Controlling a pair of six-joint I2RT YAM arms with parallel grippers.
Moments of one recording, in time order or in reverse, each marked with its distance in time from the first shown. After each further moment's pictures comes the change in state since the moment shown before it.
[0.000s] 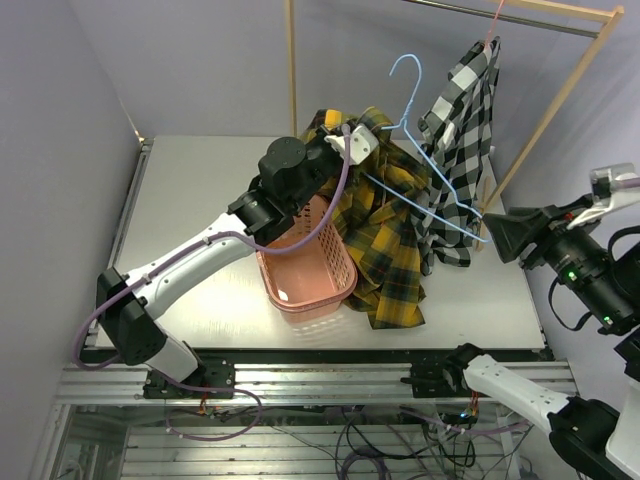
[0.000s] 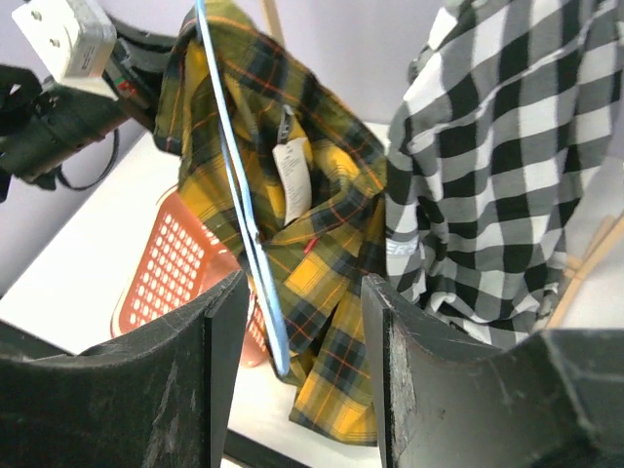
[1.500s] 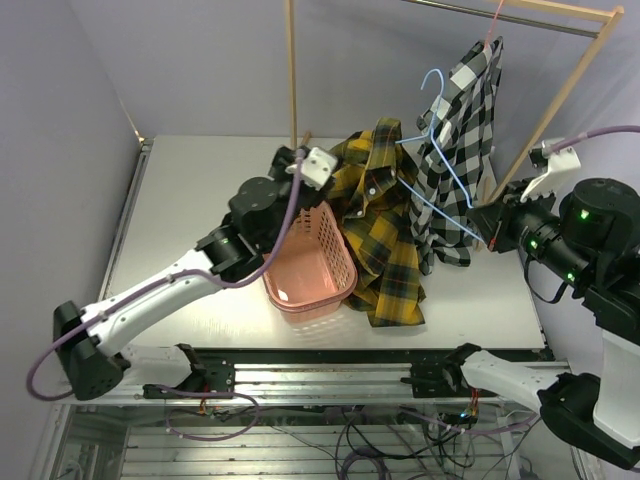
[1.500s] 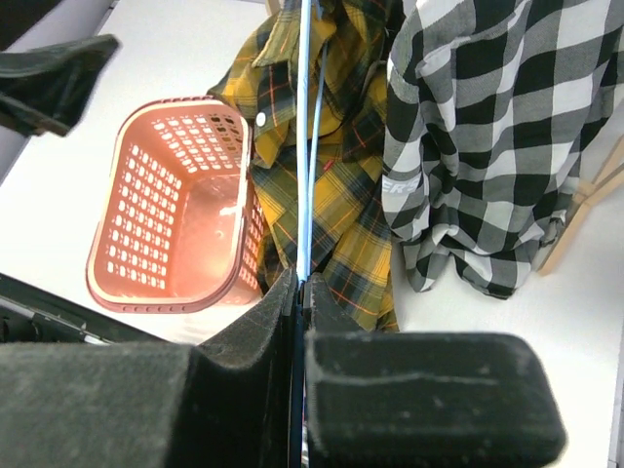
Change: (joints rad) left arm -0.067 -0.242 -0.288 0.005 -0.222 -0.205; right arm 0.002 0.177 0.071 -0.166 -0.019 0.029
